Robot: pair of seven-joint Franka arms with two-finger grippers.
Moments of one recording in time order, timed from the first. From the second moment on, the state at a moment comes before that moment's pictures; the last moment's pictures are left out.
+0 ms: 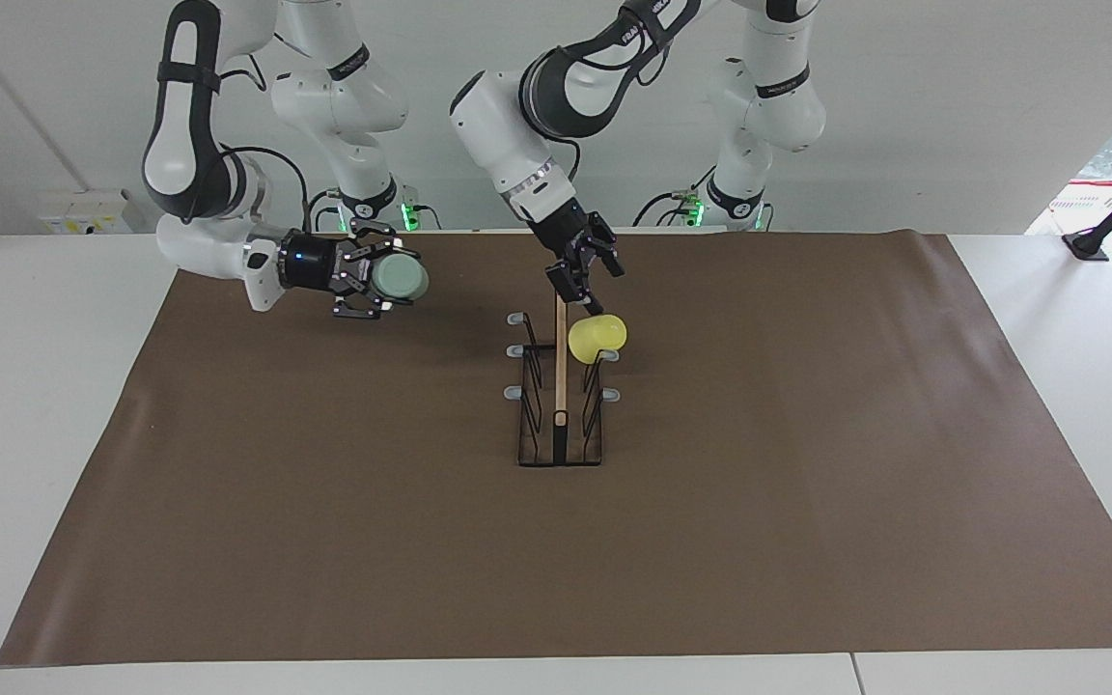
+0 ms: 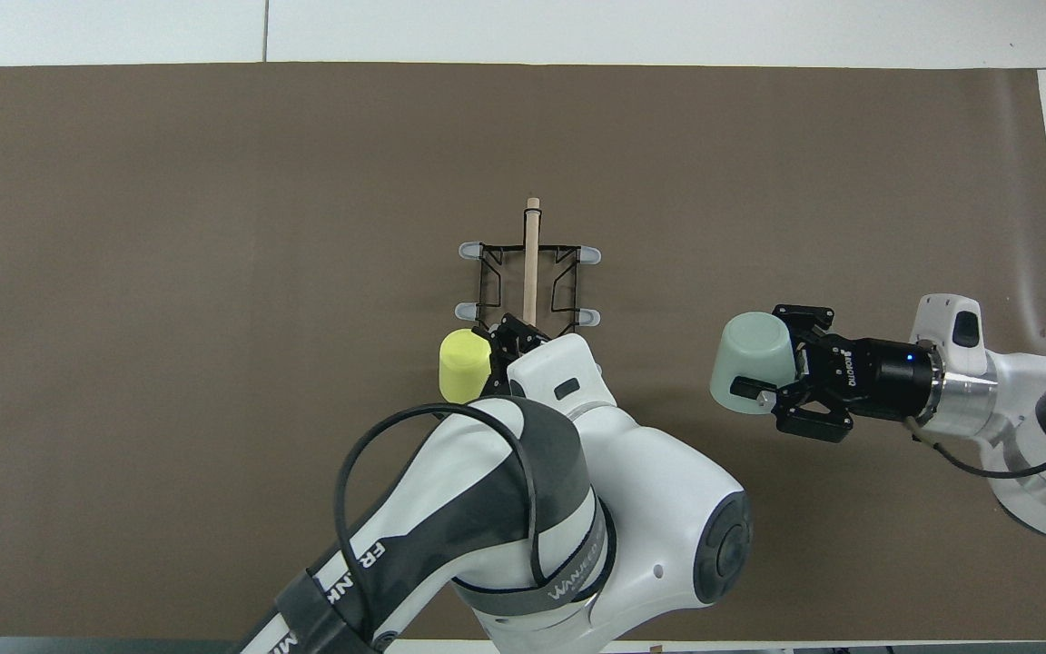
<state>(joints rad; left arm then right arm) -0.98 0.19 -0.01 -1.73 0.64 1.65 -2.18 -0.02 -0.12 -0.08 -2.48 1.59 1.66 -1.81</state>
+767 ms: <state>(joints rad) -0.52 0.01 0.00 -1.79 0.18 1.70 -0.85 0.29 -0.13 -0.07 -2.55 2.03 2.00 -1.99</state>
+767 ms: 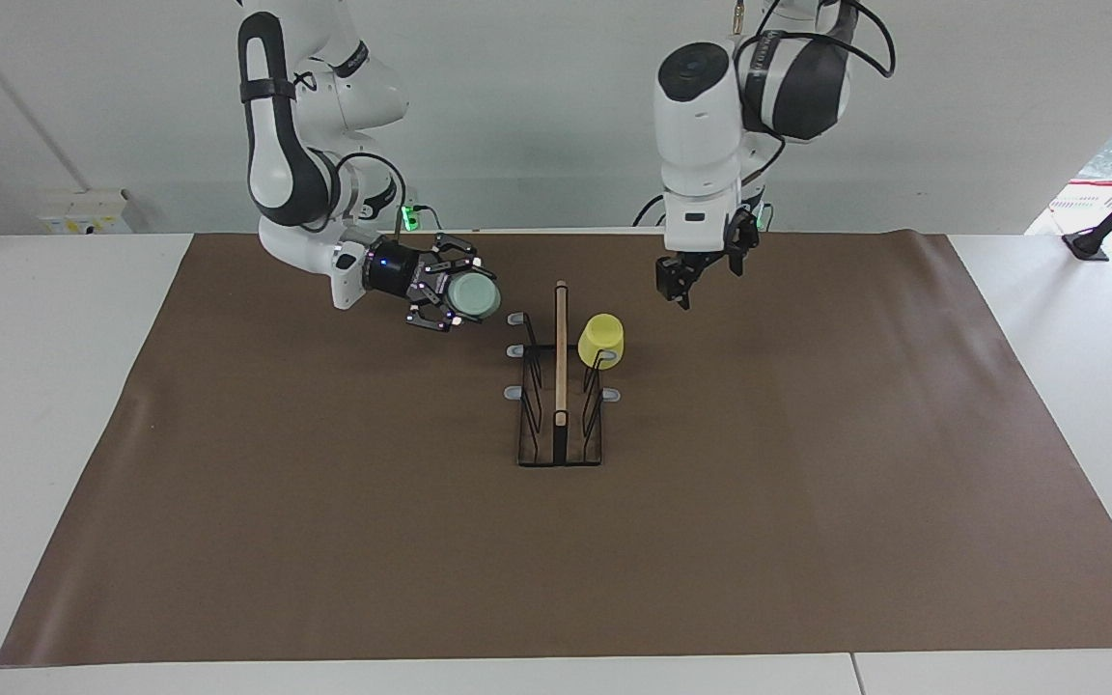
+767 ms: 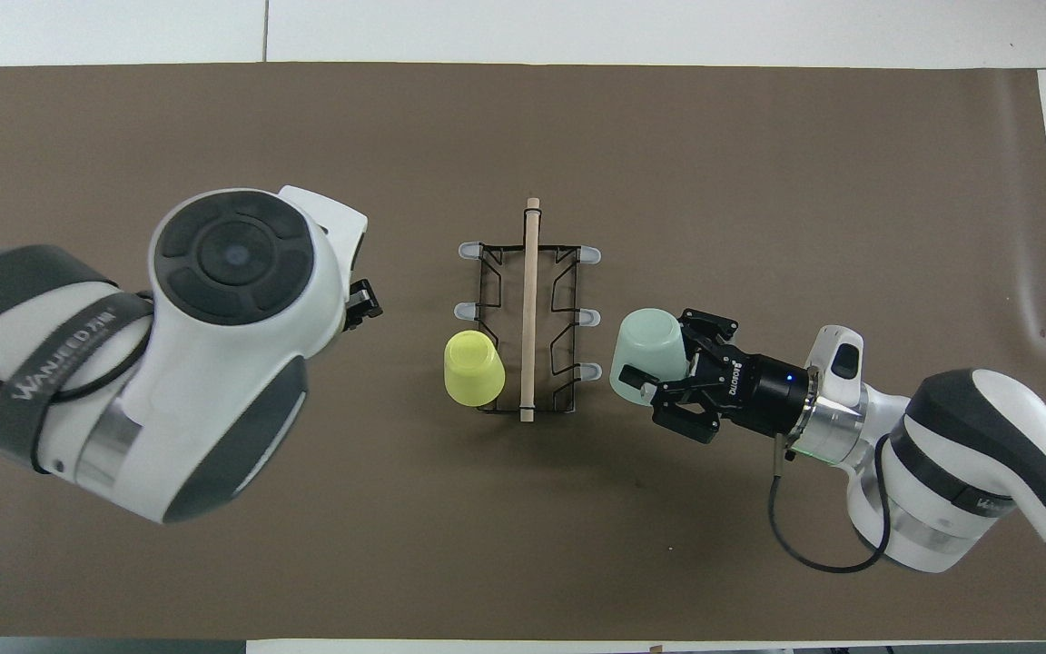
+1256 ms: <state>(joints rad) -0.21 0.00 0.01 -1.79 0.03 1.76 -0.32 0.39 -0.06 -0.07 -2.55 2.22 2.01 -2.11</state>
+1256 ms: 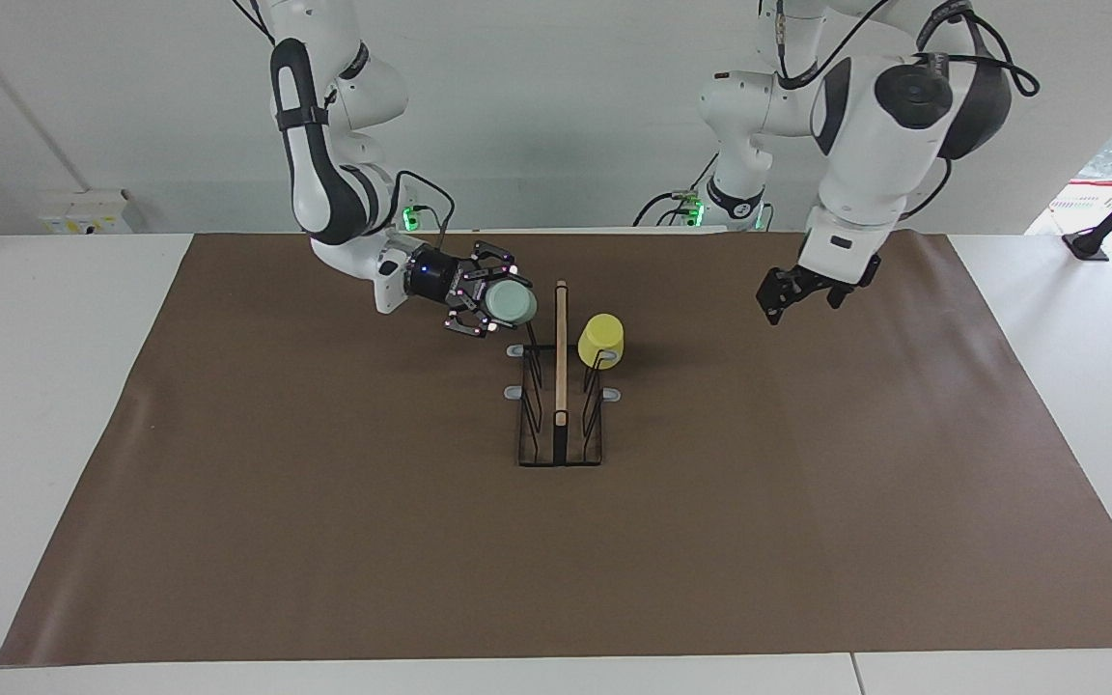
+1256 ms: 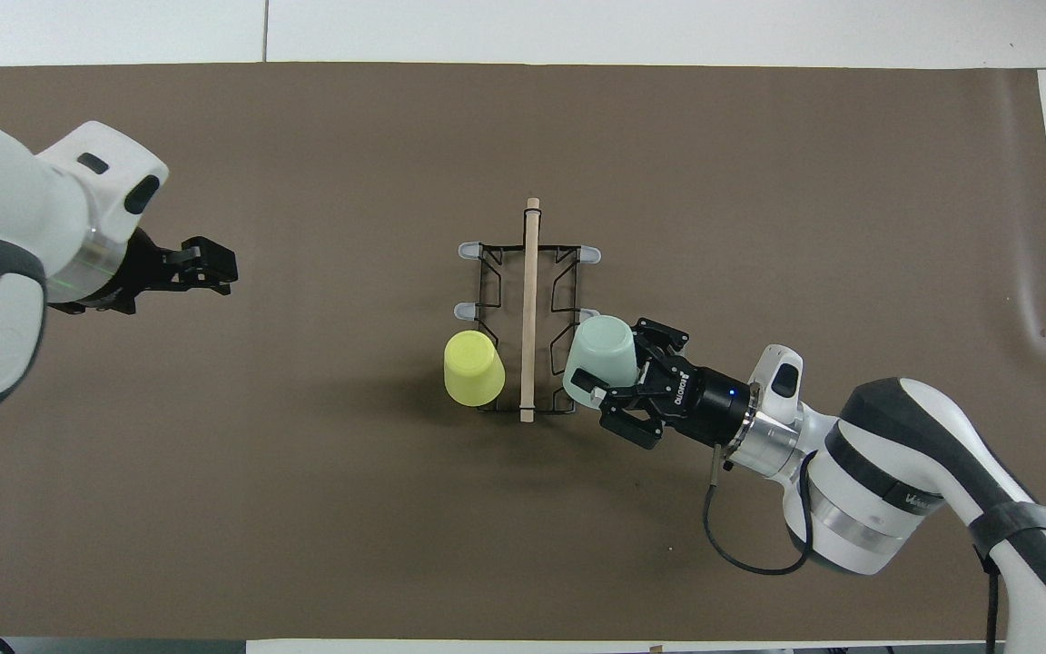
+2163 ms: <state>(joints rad) -0.03 -0.07 0.02 -1.61 0.00 1.51 0.02 0.42 0.01 -0.07 -2.56 2.22 2.05 -2.25</state>
